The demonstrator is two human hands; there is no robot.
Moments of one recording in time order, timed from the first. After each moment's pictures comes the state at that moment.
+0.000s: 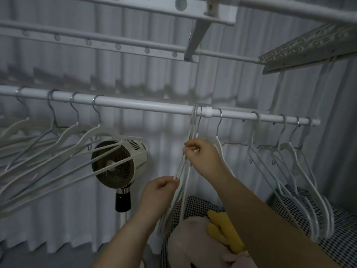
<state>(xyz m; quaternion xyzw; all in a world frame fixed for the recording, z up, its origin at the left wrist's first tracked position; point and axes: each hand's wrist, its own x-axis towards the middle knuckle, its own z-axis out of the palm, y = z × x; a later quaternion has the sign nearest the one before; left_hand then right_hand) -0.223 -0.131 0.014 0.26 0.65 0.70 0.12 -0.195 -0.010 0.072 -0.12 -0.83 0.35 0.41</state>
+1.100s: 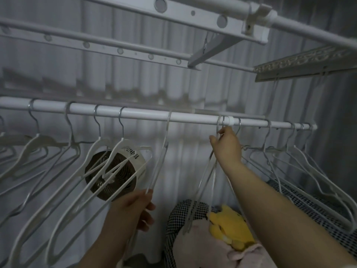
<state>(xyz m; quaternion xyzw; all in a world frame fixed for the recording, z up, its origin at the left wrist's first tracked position) -0.317 -0.242 0.013 0.25 0.58 0.75 0.19 -0.253 -0.015 0.101 -0.35 -0.76 0.18 0.51</state>
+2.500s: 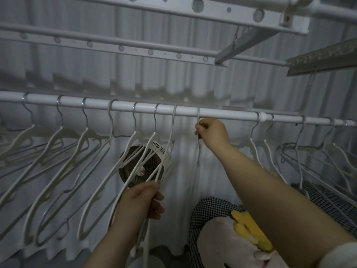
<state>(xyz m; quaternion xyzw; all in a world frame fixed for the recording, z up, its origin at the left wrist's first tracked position) -0.329 -0.291 0.019 0.22 0.57 0.77 0.17 -0.318 -0.092 0.119 -0.21 -0.83 0.28 0.44</state>
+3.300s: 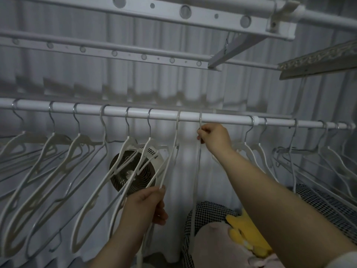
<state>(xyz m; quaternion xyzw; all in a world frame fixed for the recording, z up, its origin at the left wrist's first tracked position) -0.309 -0.253 0.021 0.24 0.59 0.75 0.18 -0.294 -0.057 0.117 -0.22 -0.82 0.28 0.44</state>
